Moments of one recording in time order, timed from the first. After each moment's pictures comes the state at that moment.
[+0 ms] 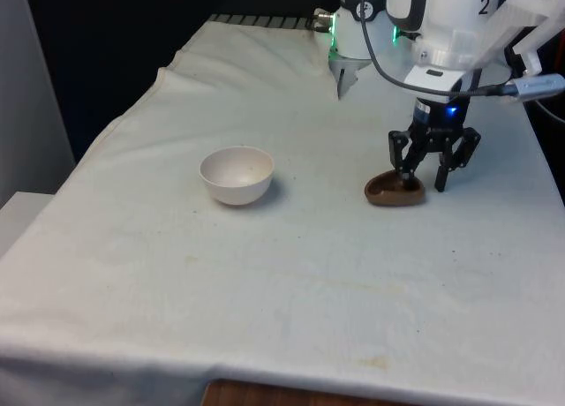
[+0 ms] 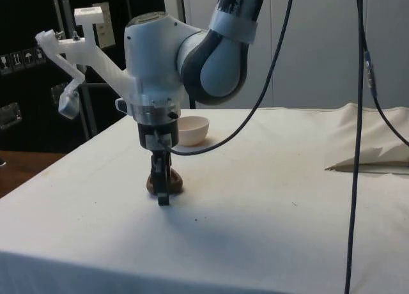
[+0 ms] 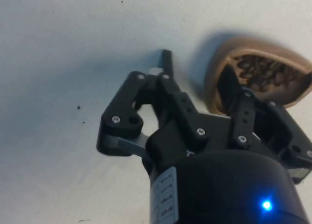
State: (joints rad) arm 0.05 0.52 0.15 -2.15 -0.38 2.73 0.18
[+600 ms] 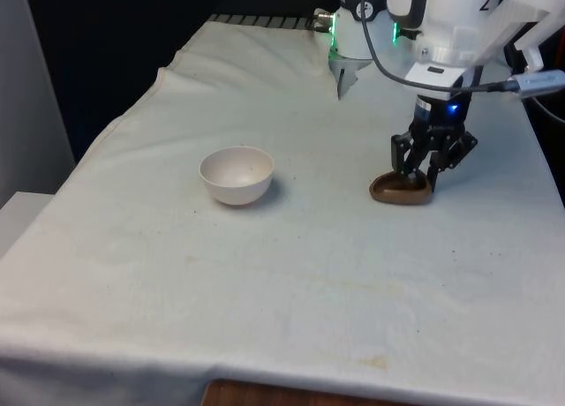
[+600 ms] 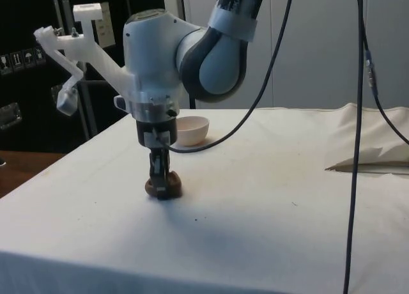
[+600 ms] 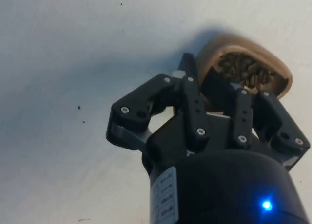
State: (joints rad) arm 0.05 0.51 0.16 -2.15 -0.38 2.73 0.18
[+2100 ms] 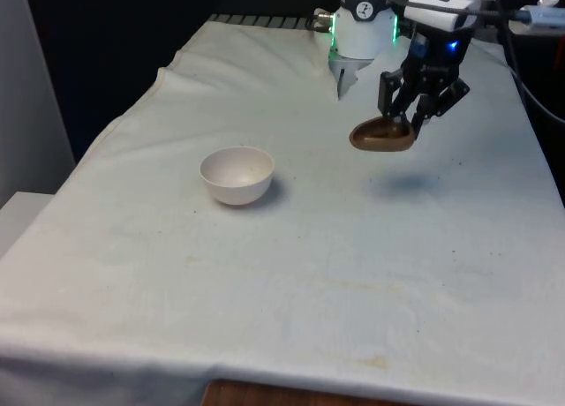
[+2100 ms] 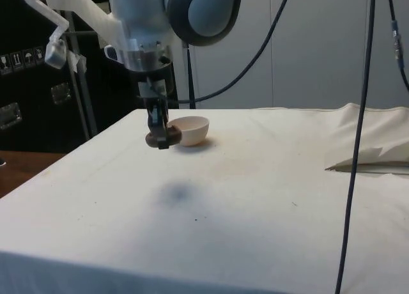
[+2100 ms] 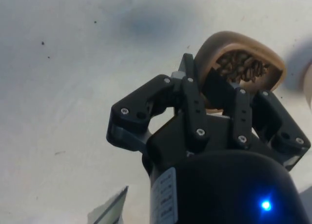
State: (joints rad) arm 0.05 0.31 0.16 -2.14 -0.41 2.45 0.17
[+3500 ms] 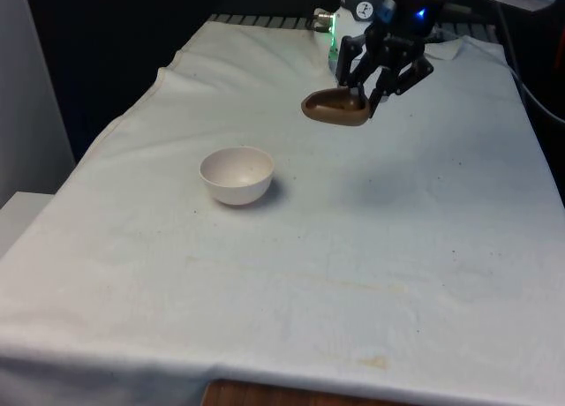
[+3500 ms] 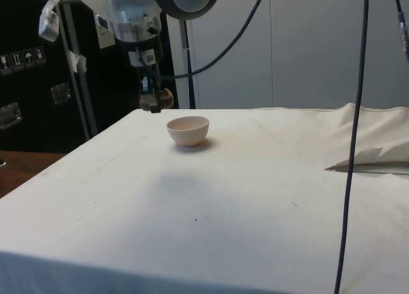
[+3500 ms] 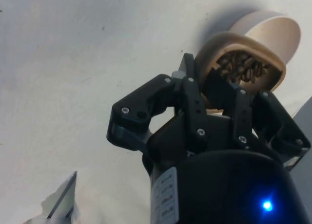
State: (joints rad) arm 0.05 0.28 0.09 -2.03 -0.52 2.31 0.18
